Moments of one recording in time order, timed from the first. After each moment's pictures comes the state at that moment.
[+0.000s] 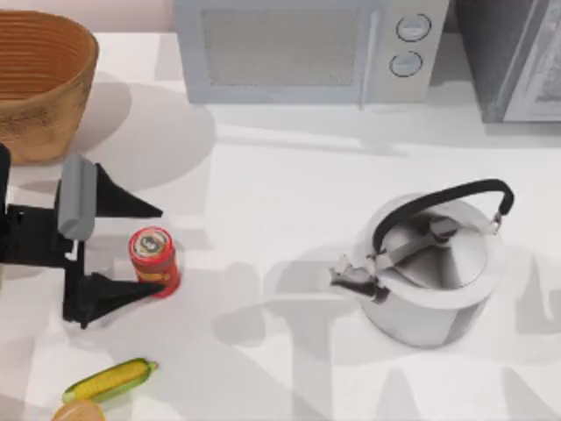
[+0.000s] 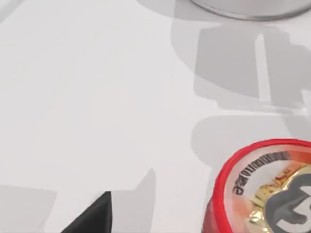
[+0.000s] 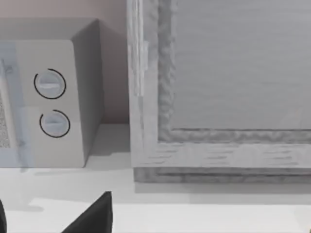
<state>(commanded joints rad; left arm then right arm) 0.06 1.95 0.89 -0.37 1.16 1.43 0.00 0.00 0.00 0.00 0.00 0.00</state>
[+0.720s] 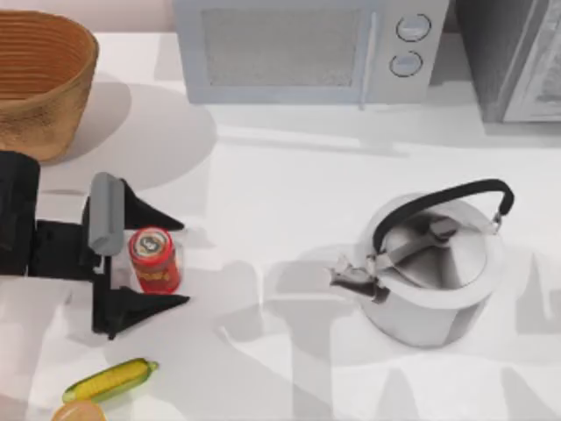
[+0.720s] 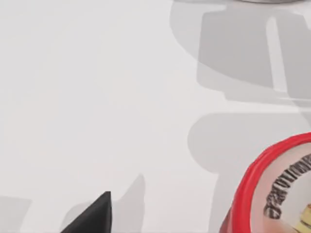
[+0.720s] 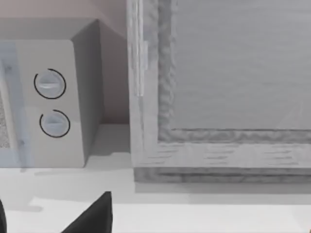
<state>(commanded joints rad) -0.01 2.02 0.82 -0.09 1.15 1.28 0.00 0.00 0.00 0.00 0.00 0.00</state>
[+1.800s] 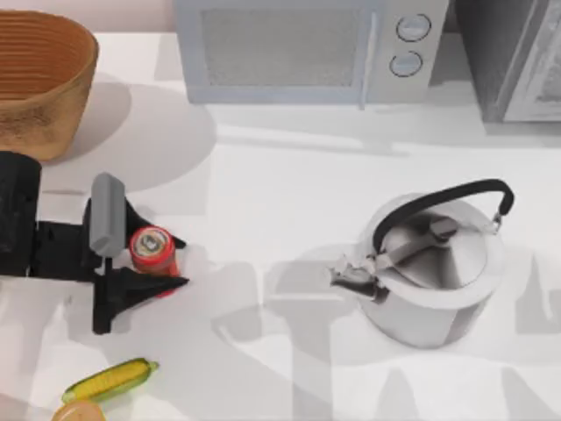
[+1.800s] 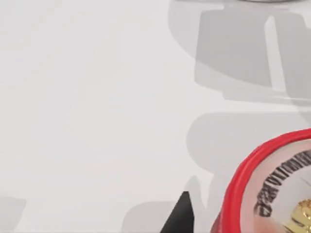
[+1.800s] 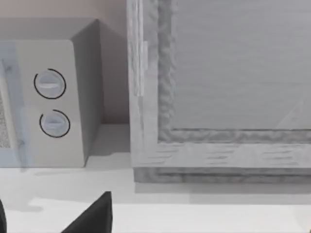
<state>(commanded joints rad) -0.01 2.02 0.82 -0.09 1.15 1.28 0.00 0.00 0.00 0.00 0.00 0.00</state>
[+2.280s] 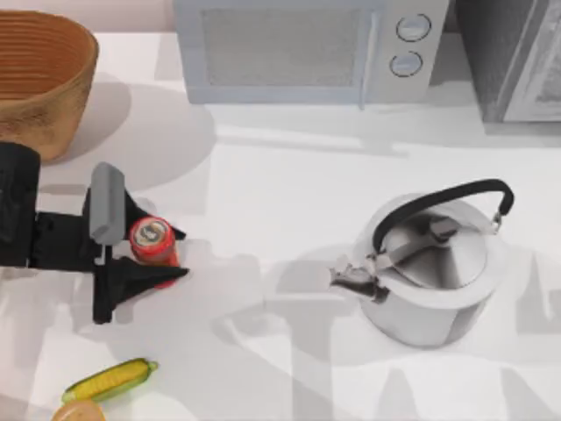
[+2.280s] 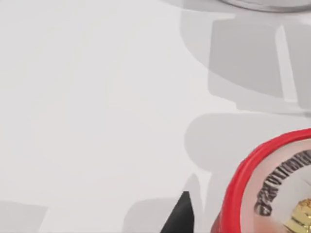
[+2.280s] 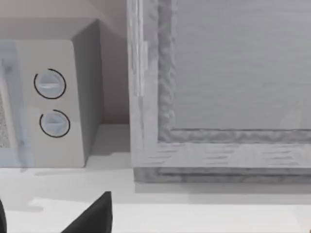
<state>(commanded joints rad) -0.01 2.01 0.86 -0.11 1.15 1.25 0.00 0.00 0.00 0.00 0.00 0.00</state>
